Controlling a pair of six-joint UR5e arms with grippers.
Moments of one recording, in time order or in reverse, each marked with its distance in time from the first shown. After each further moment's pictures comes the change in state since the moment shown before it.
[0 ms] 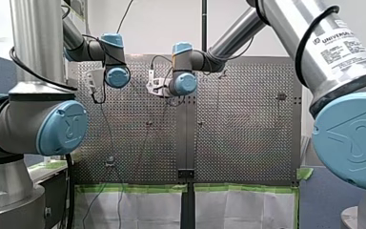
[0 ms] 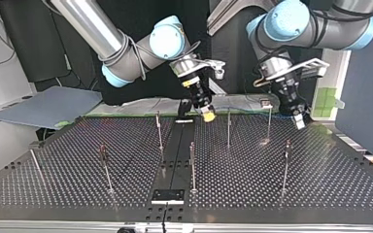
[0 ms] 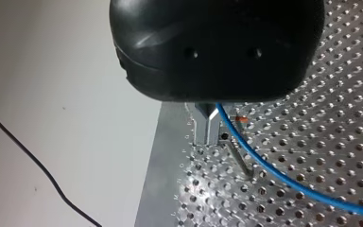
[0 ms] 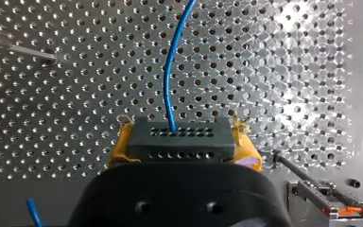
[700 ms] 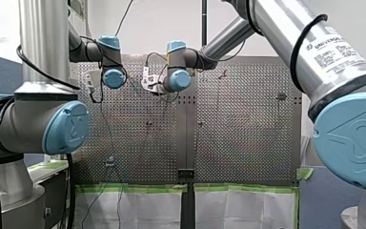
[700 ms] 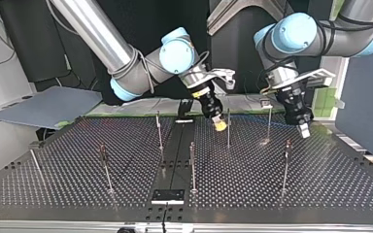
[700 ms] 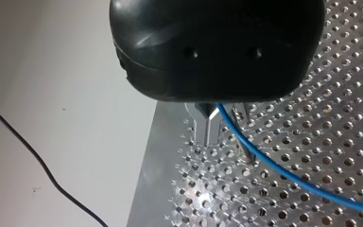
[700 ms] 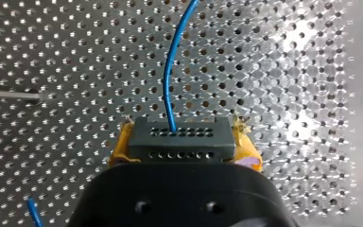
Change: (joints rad) left arm 0.065 -0.037 0.030 0.002 0.076 -0.018; right arm 0.011 0.084 -0.182 0.102 -0.045 0.011
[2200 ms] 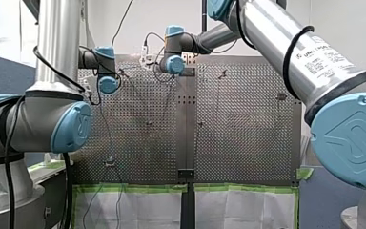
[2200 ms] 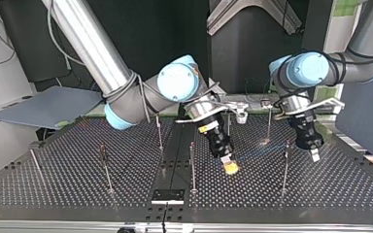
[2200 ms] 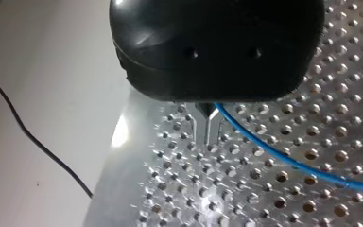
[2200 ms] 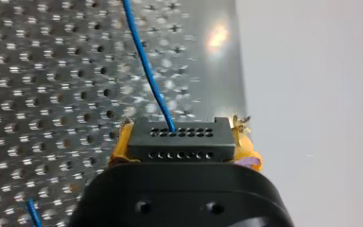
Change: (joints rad) left arm 0.131 -0.163 0.131 0.057 0.161 -0.084; right arm -0.018 0.104 -0.385 0.045 -0.020 -0.007
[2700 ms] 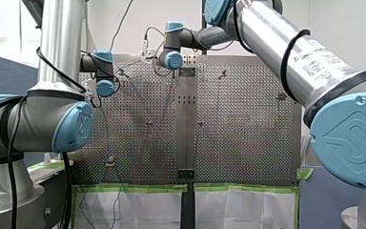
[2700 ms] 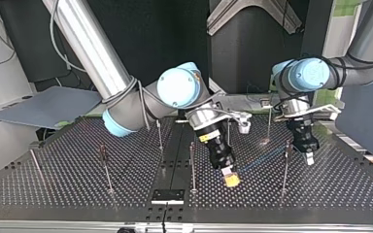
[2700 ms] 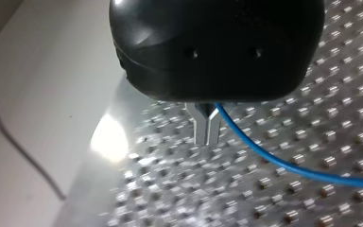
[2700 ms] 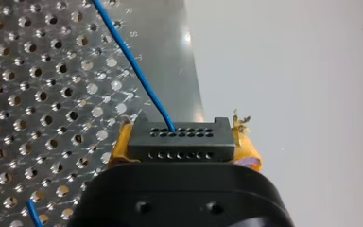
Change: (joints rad) left arm 0.022 -0.045 0.008 0.029 0.105 -0.040; right arm -0.001 0.039 -0.105 0.011 0.026 -0.009
